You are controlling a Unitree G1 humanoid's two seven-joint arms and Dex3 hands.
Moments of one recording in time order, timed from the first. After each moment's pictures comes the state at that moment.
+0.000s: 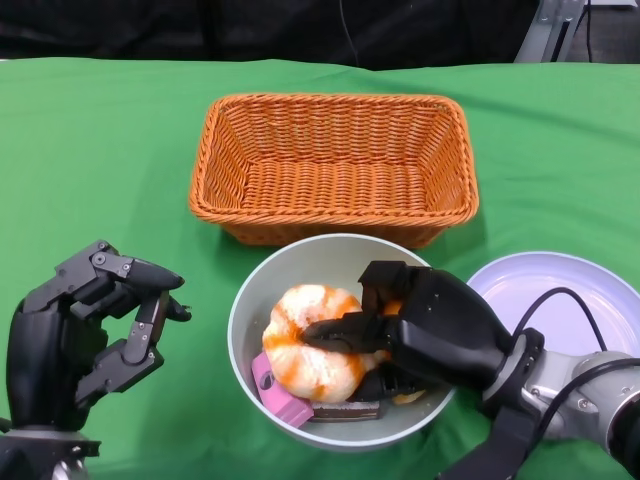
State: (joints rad) left arm -0.02 0.00 0.16 0.26 -0.27 -0.65 -0.28; right arm -0.69 -0.21 0.80 0.96 -1.09 -0.74 -0.94
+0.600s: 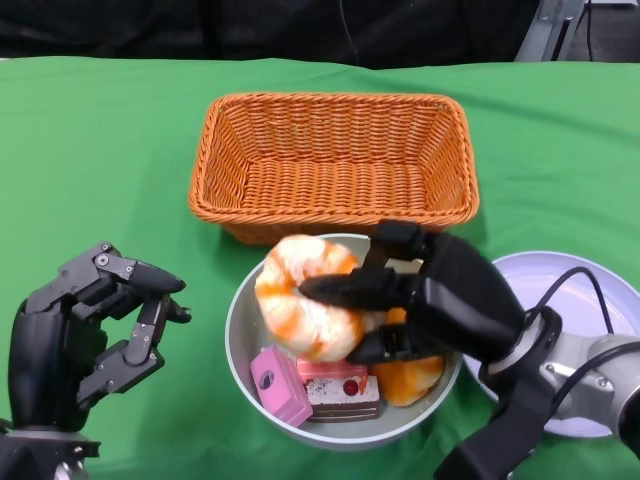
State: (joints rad) left arm -0.02 0.00 0.17 0.26 -0.23 -0.66 -0.26; right arm -0.70 -0.24 0.69 0.88 -0.98 -0.87 -0.96
